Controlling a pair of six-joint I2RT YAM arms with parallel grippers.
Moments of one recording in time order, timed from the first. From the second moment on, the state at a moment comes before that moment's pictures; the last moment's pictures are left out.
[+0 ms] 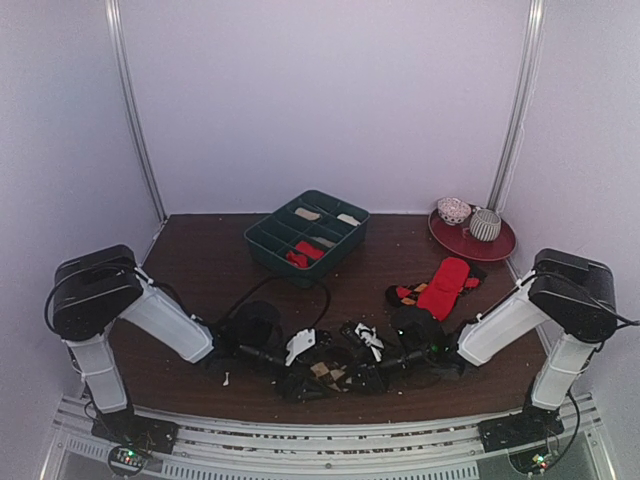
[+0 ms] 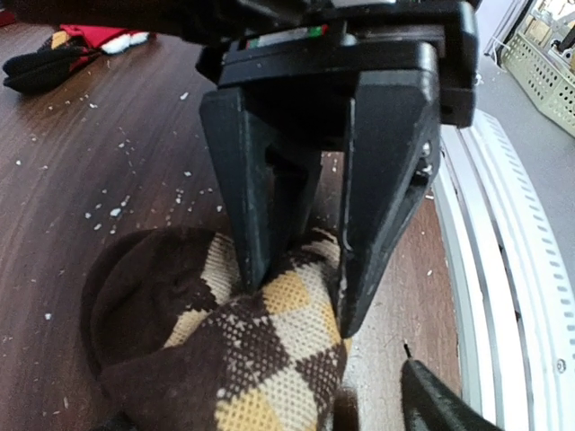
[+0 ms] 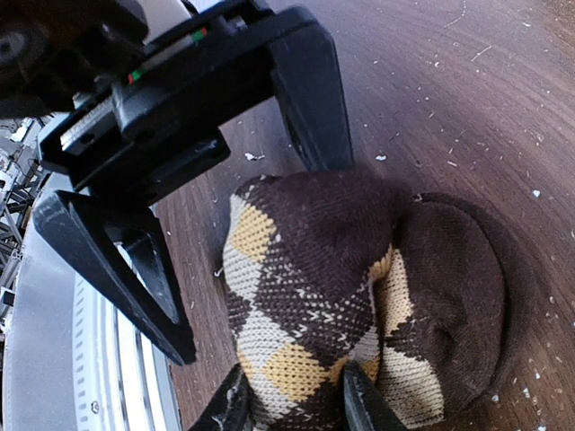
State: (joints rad) left arm -1.02 1.84 0.64 0.59 0.55 0.11; right arm 0.99 1.76 0.52 0.59 -0.49 0.32
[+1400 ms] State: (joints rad) left arm -1.06 1.78 0.59 0.61 0.43 0.12; right arm 0.98 1.78 0.52 0.62 -0.53 0.33
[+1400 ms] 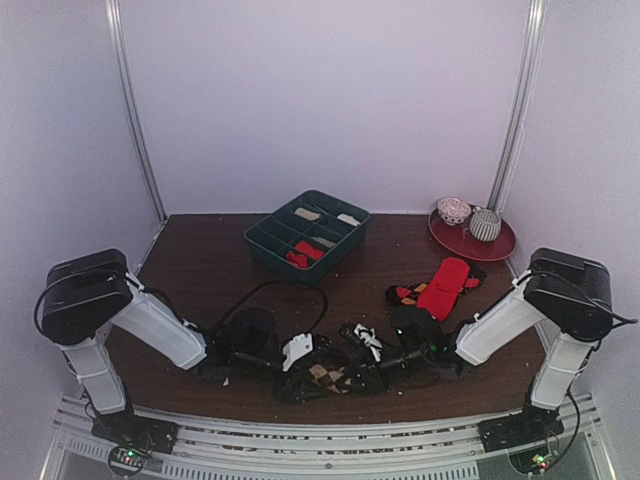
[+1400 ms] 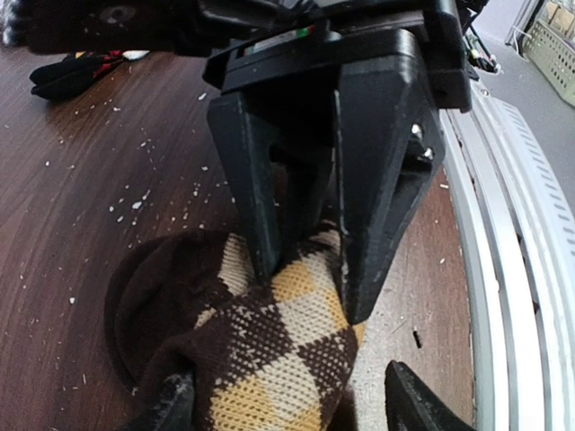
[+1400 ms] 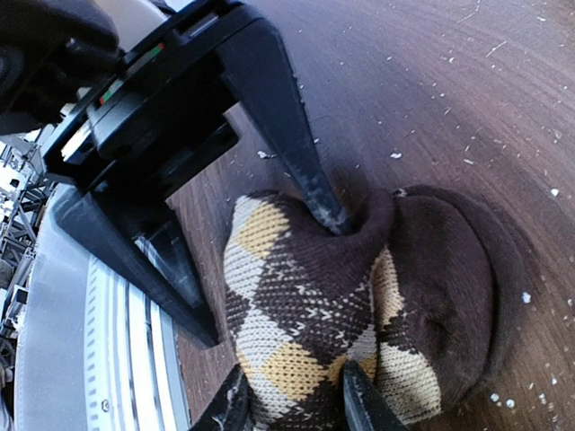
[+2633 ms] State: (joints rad) left arm -0.96 1.97 0.84 0.35 0.72 -0.16; right arm 1.18 1.33 0.42 0.34 -0.01 -0.13
